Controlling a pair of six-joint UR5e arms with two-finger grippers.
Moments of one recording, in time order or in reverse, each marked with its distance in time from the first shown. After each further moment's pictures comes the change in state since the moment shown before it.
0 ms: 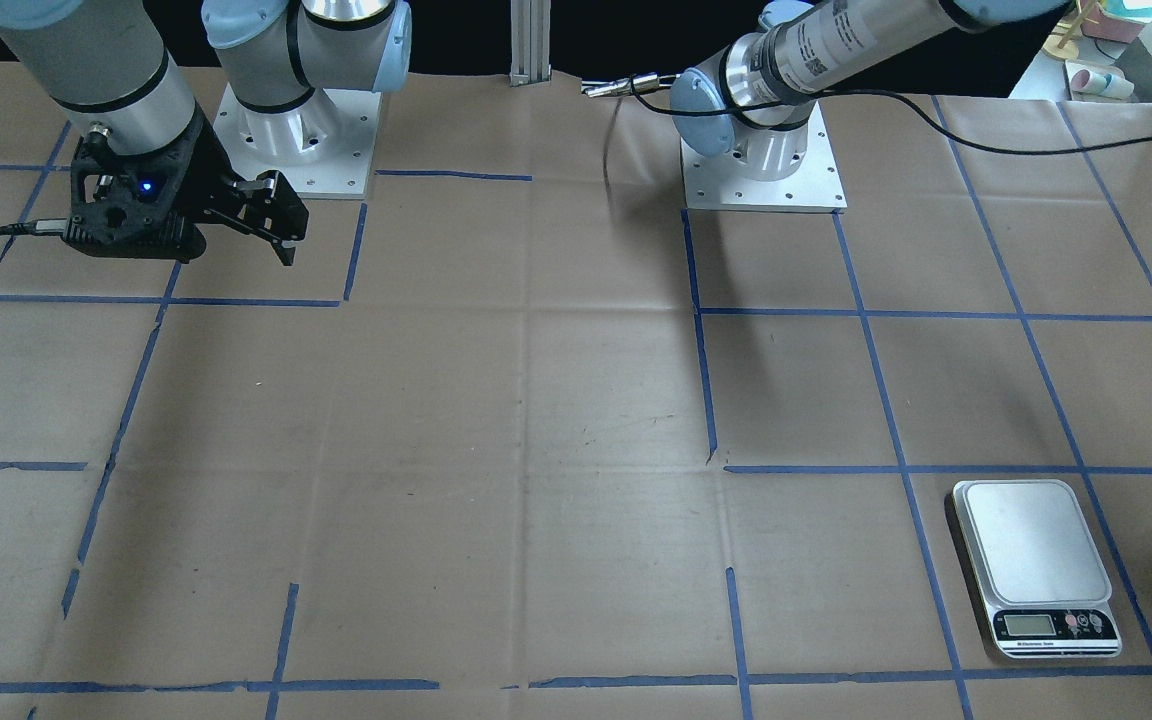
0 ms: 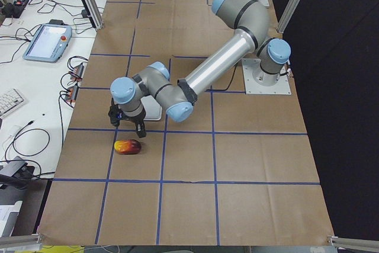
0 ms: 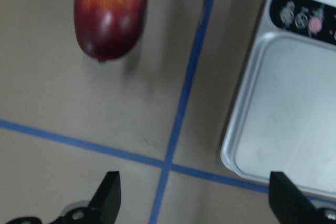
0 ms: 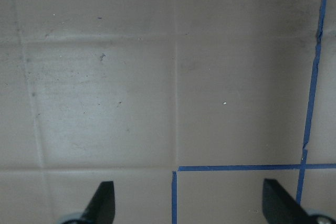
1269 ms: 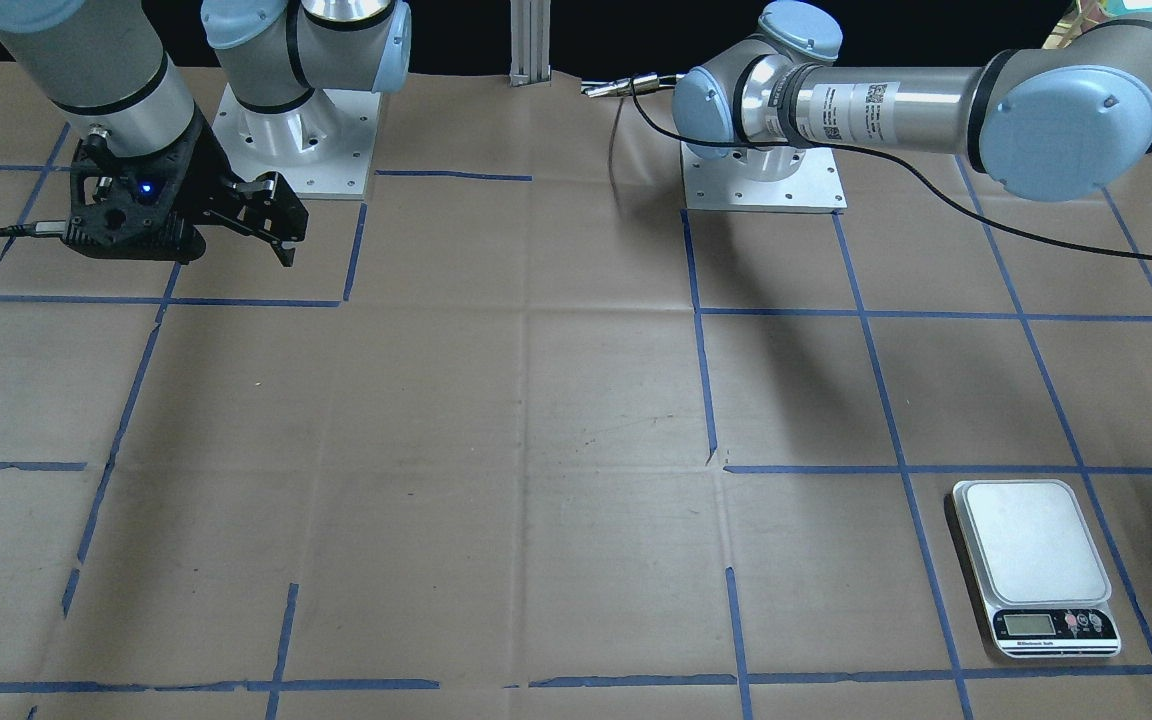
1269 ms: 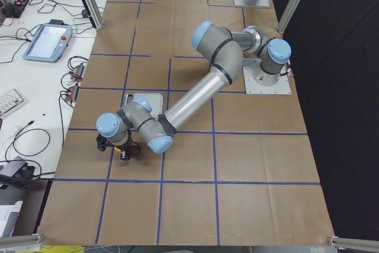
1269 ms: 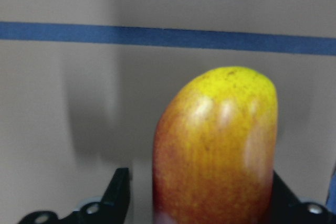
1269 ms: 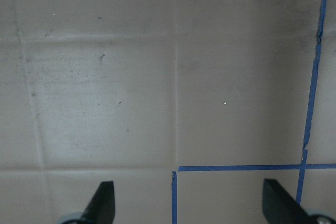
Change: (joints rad) left arm 0.005 -0.238 0.226 -0.004 0.003 0.073; right arm 0.000 0.000 0.000 0.000 0.000 0.000
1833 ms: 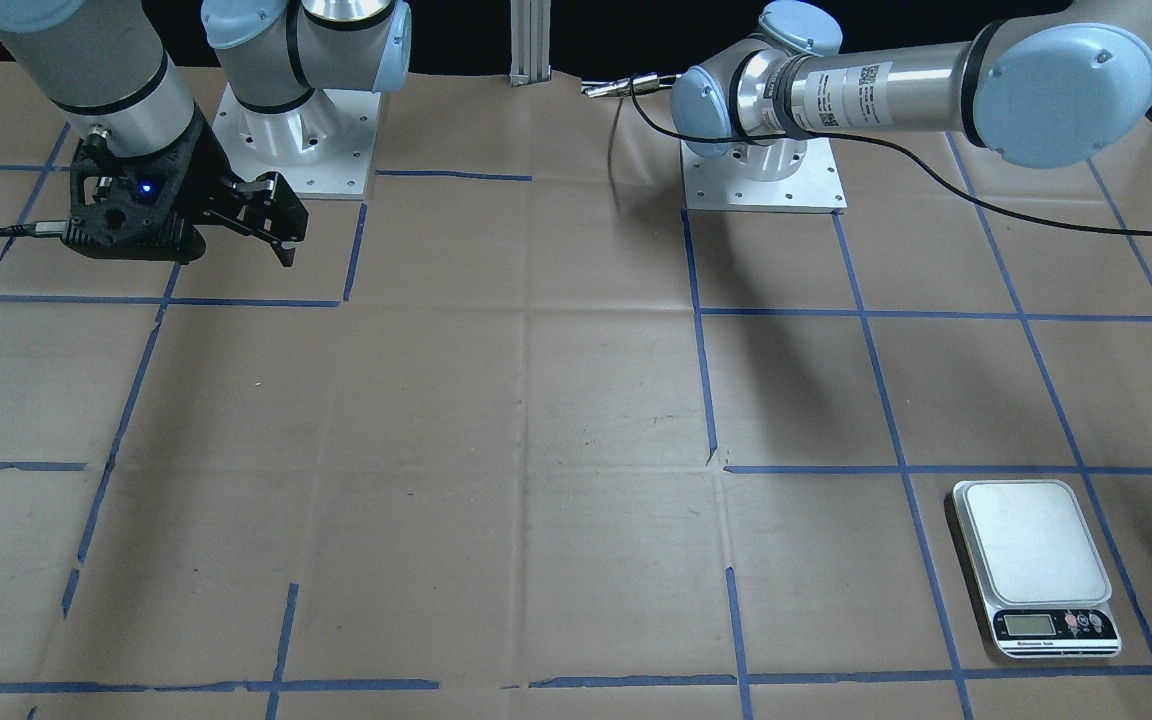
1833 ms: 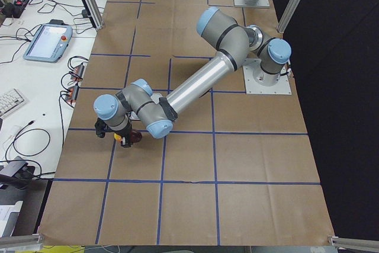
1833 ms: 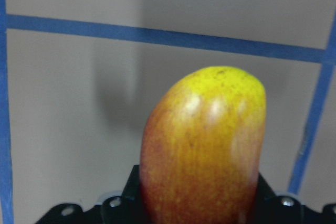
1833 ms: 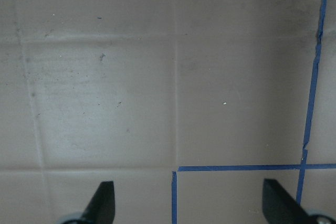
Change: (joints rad) left arm -0.064 0.161 -0.149 -0.058 0.011 -0.061; right arm 0.000 0.000 0.000 0.000 0.000 0.000
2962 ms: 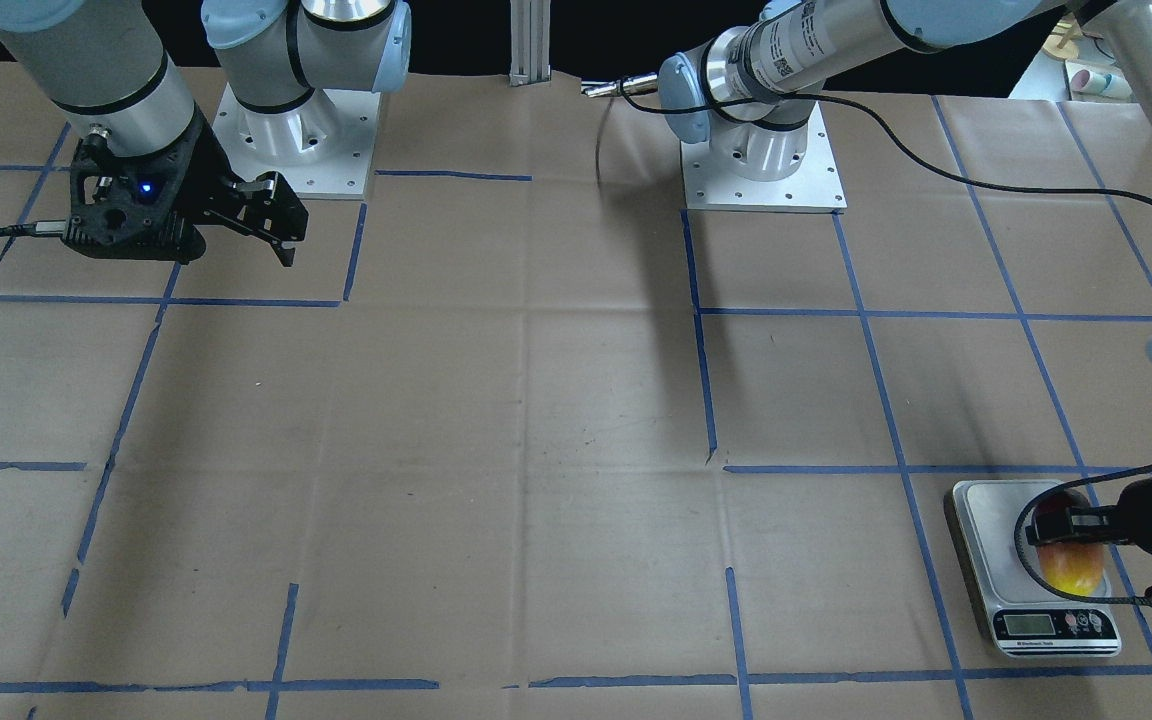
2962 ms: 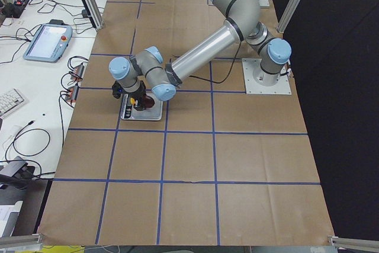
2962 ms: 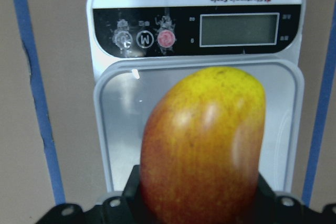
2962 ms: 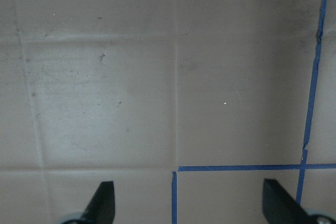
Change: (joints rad) left arm -0.141 0.174 -0.332 0.083 -0.006 -0.031; right arm 0.000 0.000 0.000 0.000 0.000 0.000
